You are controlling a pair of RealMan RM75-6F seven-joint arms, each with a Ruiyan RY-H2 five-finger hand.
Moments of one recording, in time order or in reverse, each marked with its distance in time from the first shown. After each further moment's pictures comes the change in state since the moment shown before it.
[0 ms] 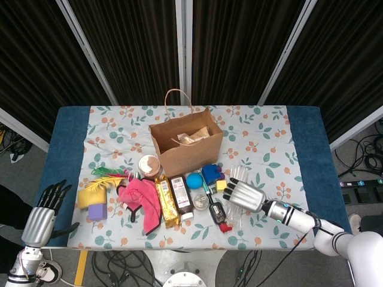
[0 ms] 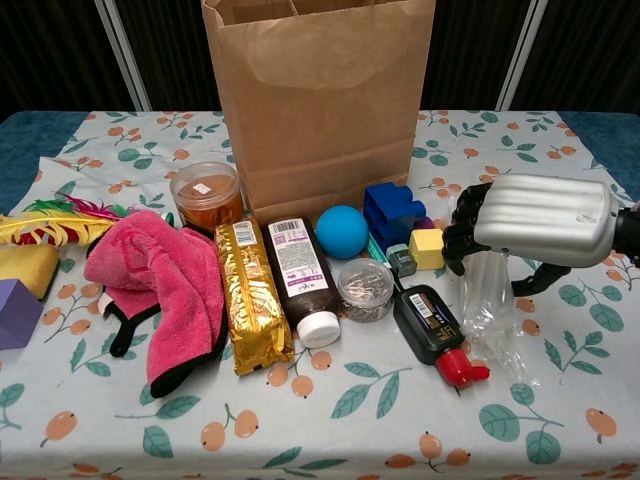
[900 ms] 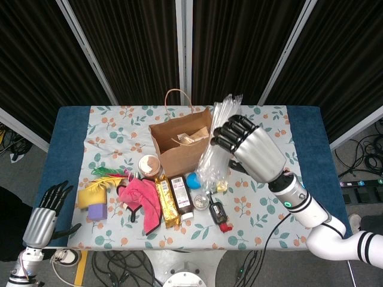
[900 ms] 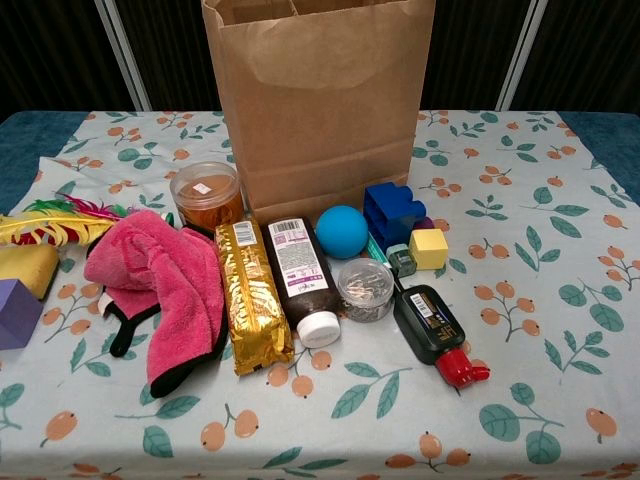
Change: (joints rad) left arm 0.000 0.005 0.006 -0.014 0.010 0.005 -0.022; right arm 0.068 0.462 0.485 -0.908 0.376 0.153 -0.195
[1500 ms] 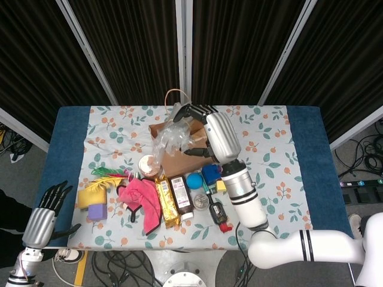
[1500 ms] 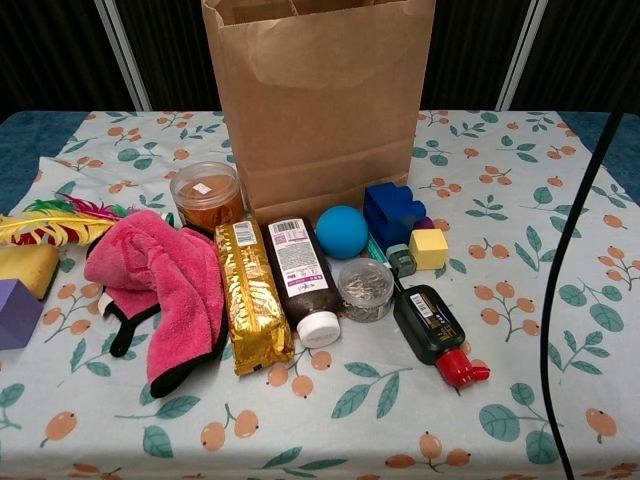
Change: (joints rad) left arm 0.001 0.004 0.002 -0.003 0.001 0.001 -0.009; right arm 0.168 -0.368 0.279 -0.178 0.673 -0.018 -0.037
